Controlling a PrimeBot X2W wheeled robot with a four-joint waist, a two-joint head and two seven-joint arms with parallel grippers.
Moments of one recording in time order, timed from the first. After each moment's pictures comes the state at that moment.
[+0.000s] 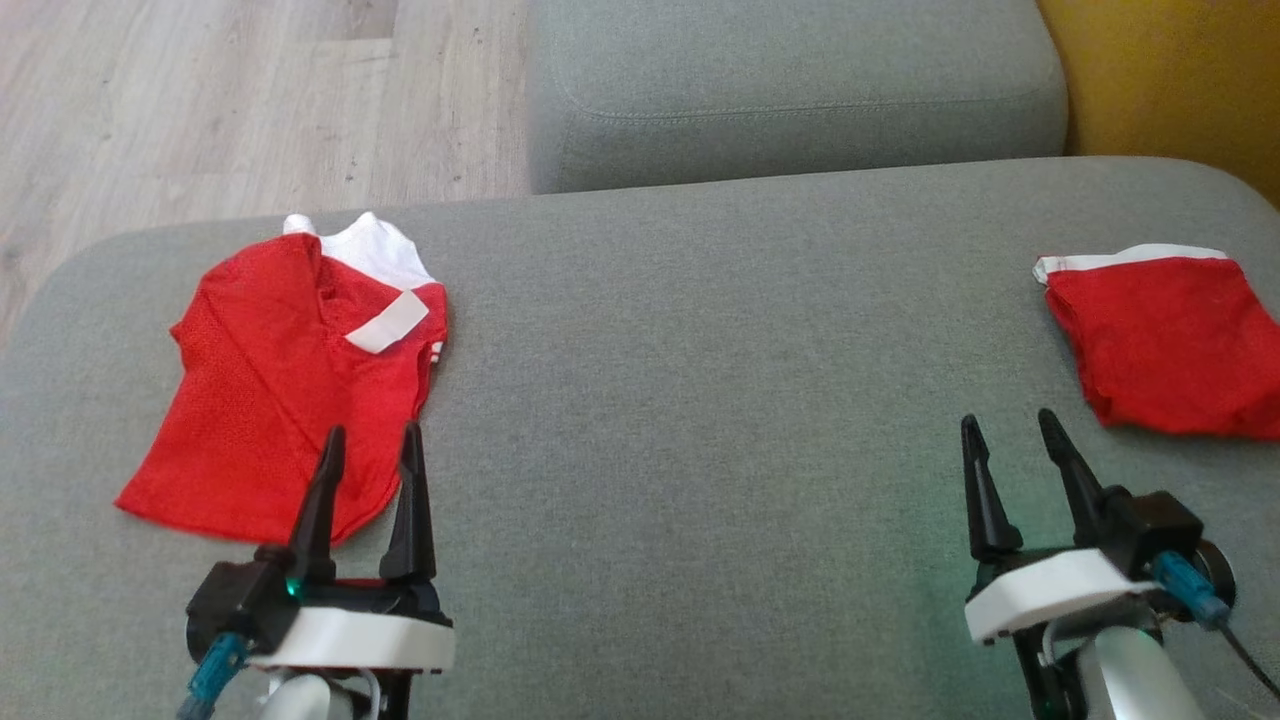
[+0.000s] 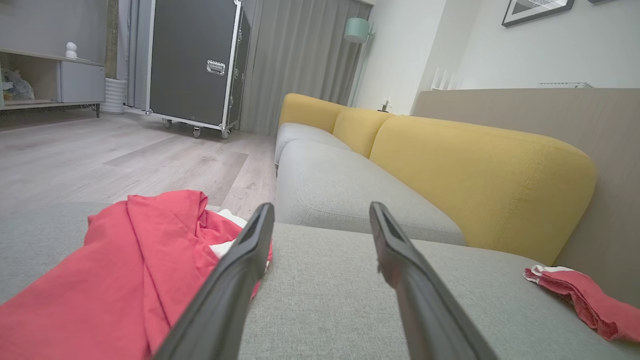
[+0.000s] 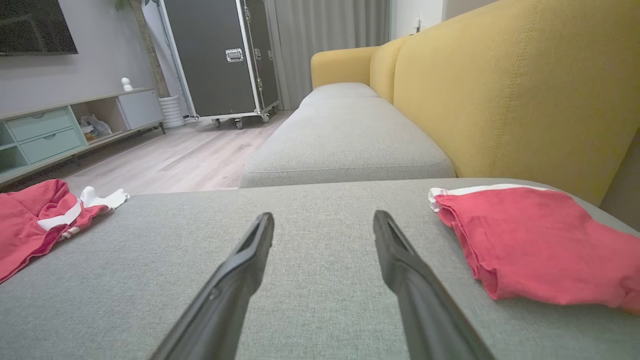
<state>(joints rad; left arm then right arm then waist) -0.05 0.04 -0.13 0.23 -0.31 -0.12 -0.25 -0.09 -0.05 0.01 0.40 0.09 0.13 -0.25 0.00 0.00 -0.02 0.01</state>
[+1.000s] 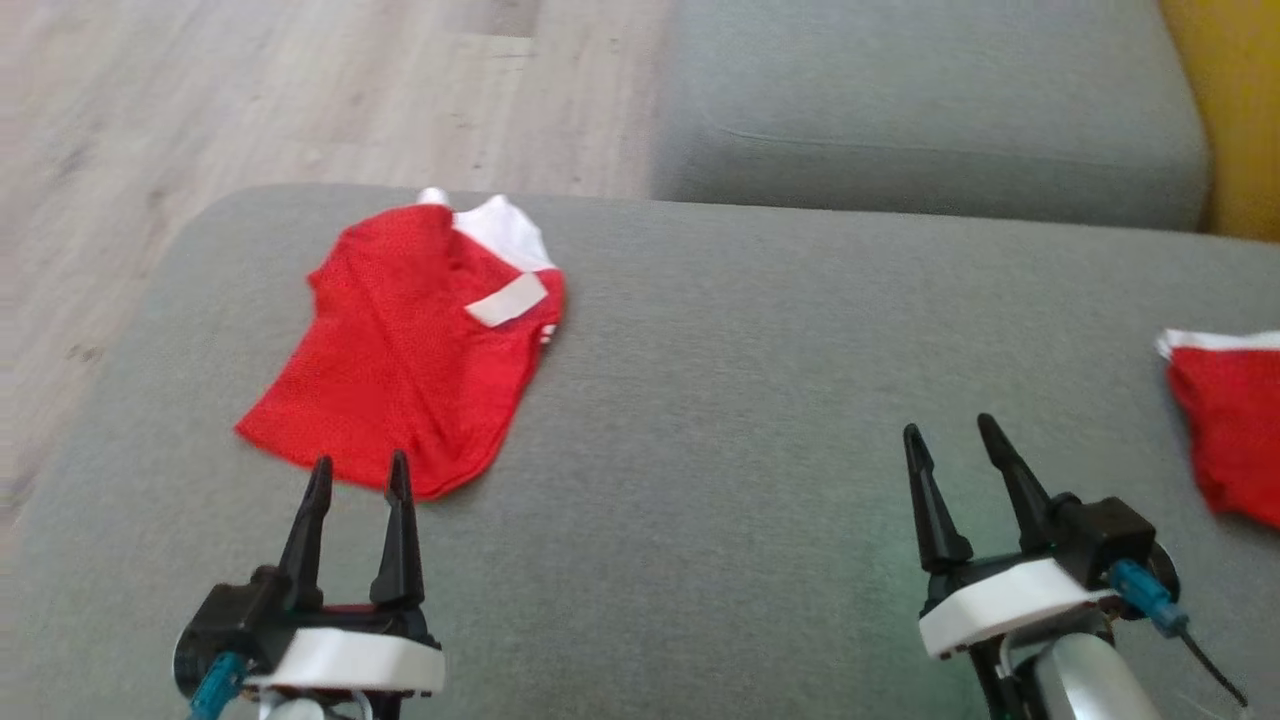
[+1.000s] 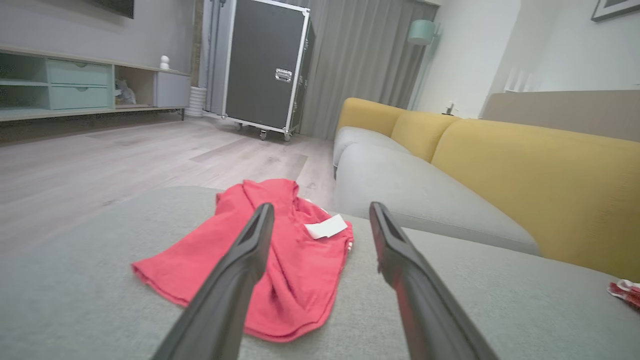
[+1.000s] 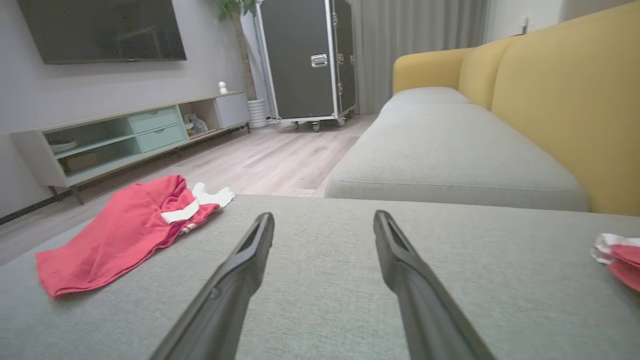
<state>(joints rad) -0.02 0.04 -0.11 0.26 -0.28 -0.10 -0.25 -0.07 -0.05 0.12 0.36 0.15 0.13 -0.25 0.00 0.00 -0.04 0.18</state>
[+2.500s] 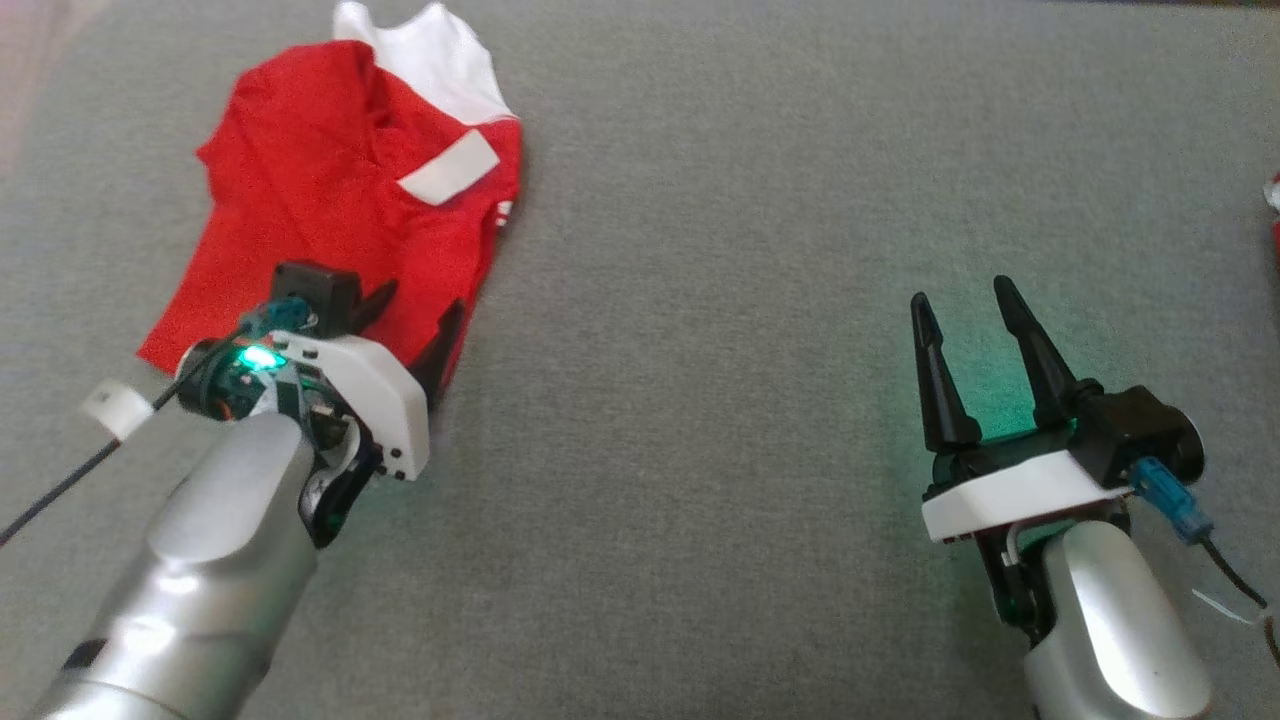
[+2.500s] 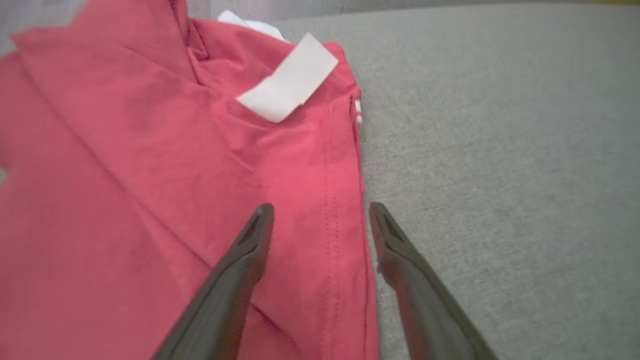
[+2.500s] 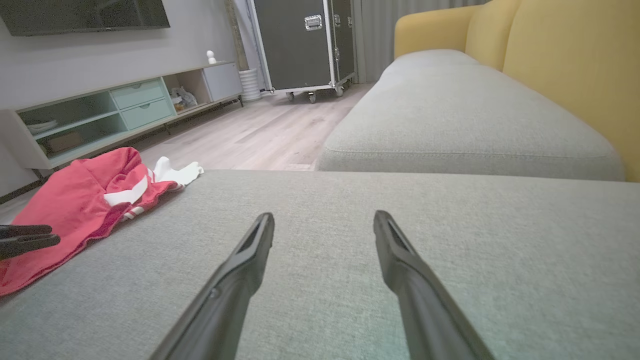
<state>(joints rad) -0.67 0.29 -0.65 0.70 -0.60 -0.13 0.14 -0.22 -0.05 0.11 0.30 0.09 0.13 -0.25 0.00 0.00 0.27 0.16</state>
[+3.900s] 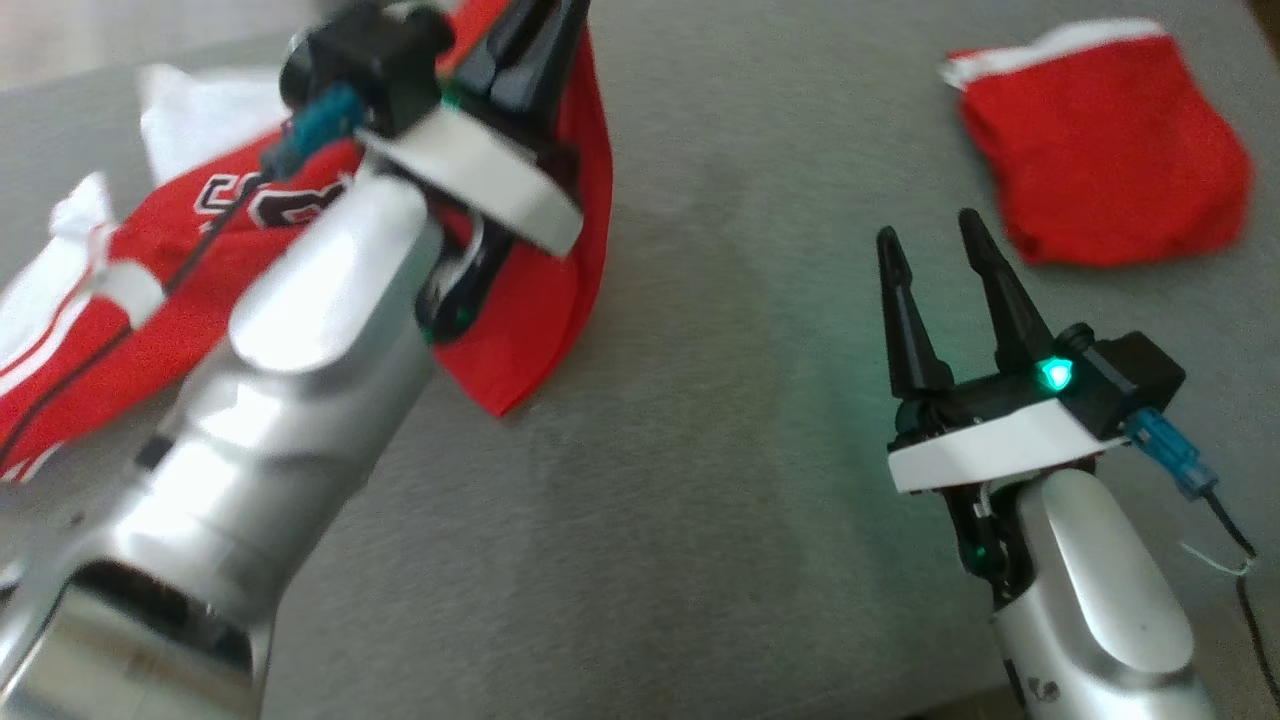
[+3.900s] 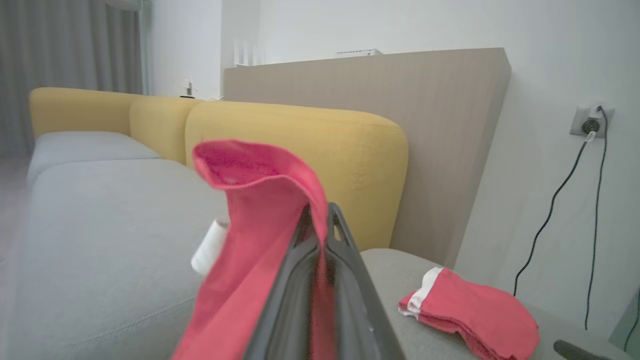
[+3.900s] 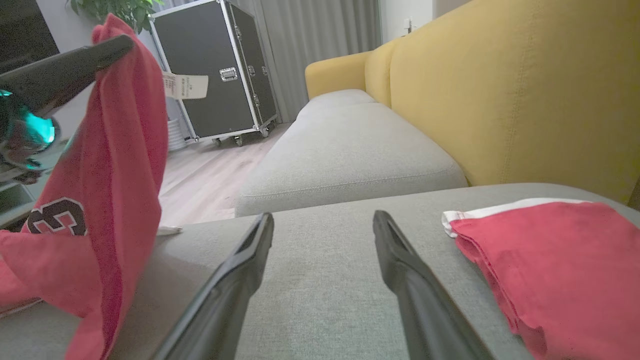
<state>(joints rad) -1.02 0.18 -0.81 0.59 -0.71 -0.12 -0.23 -0.30 -0.05 0.20 0.26 0.23 0.13 -0.25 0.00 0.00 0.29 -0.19</state>
